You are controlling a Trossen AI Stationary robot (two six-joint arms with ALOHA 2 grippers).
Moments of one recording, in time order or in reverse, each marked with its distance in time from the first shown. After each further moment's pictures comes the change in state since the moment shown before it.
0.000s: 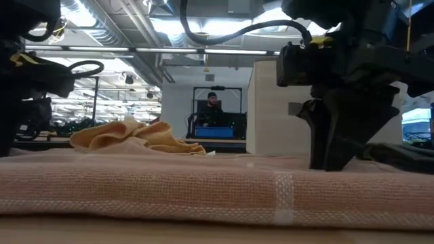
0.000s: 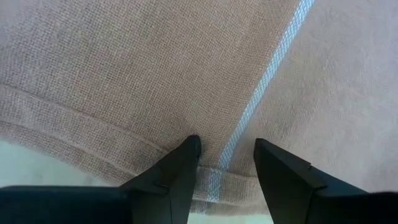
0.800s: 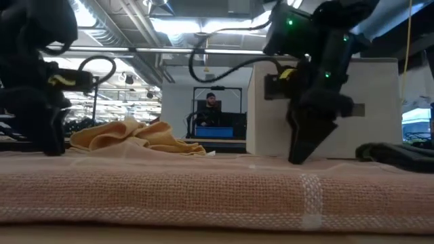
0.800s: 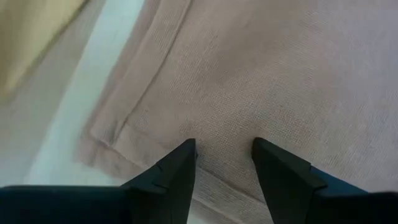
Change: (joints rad) left arm 0.133 -0.043 -0.046 -0.002 -0.375 0.134; right arm -0.260 -0.069 -0.052 -0.029 0.069 -0.158
